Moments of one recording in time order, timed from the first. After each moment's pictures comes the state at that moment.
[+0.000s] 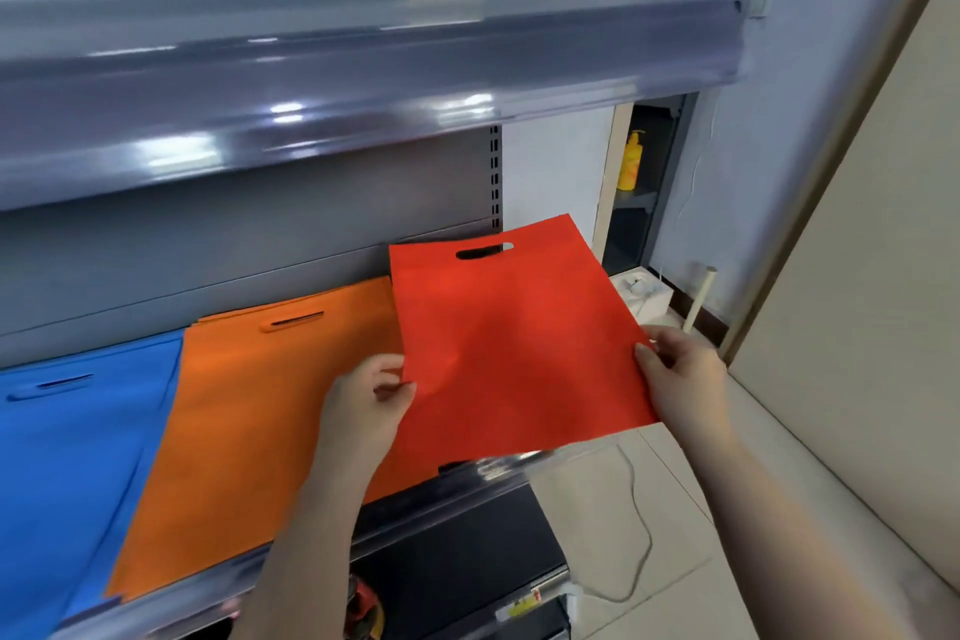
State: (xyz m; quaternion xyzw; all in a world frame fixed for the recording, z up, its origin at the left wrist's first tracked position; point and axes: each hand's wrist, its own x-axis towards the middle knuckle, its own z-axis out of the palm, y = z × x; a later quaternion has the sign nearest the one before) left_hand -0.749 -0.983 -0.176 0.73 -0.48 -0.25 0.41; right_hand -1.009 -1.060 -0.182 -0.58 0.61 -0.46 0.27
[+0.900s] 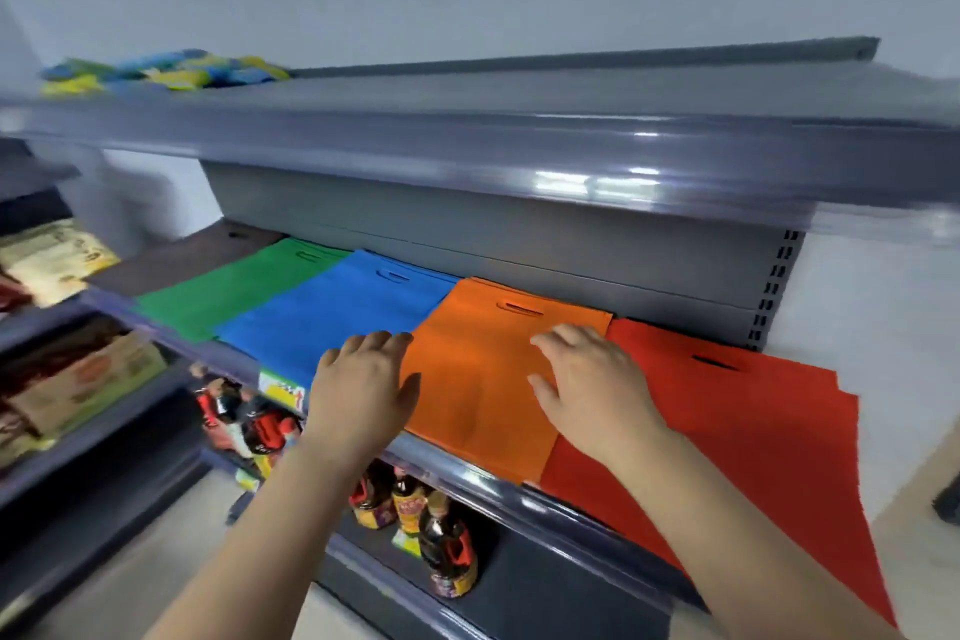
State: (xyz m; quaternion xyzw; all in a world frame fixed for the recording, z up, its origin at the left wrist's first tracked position) left_hand -0.771 -0.902 -0.130 0.93 -0.31 0.17 0.07; right_hand -0.889 -1.084 -0.117 -0.98 0.11 -0.16 0.04
